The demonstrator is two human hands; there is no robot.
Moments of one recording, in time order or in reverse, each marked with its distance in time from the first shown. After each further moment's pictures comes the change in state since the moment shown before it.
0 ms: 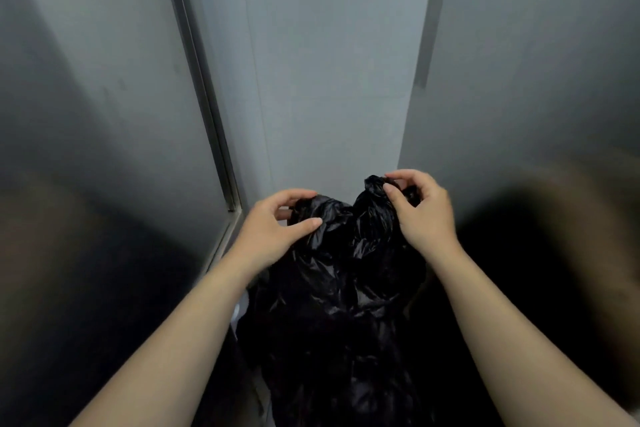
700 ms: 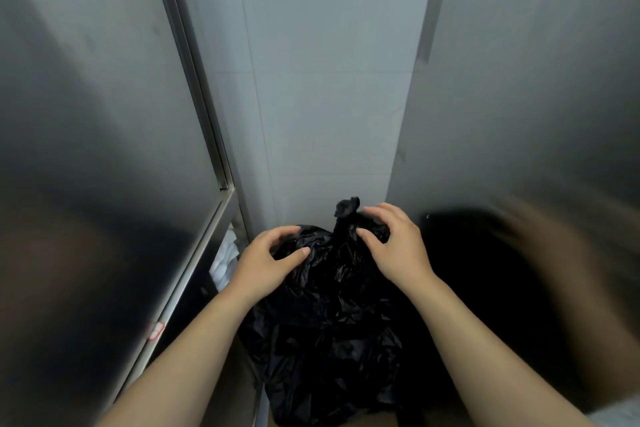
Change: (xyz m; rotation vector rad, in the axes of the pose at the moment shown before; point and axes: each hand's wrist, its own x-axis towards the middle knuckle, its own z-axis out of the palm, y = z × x) left_hand -0.035 -0.083 0.039 0.122 0.029 -0.181; right_hand -0.053 0.055 0.014 -0.293 -0.302 0.117
